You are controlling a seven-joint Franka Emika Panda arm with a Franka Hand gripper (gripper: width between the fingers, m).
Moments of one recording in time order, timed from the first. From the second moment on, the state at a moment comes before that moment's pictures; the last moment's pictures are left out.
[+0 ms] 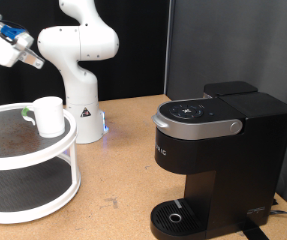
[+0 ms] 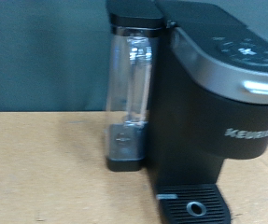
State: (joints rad) arm -0.14 -0.47 -0.68 -2.46 0.56 1.60 -1.49
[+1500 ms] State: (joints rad) arm -0.21 -0.46 -0.78 -2.47 0.46 1.63 -1.49
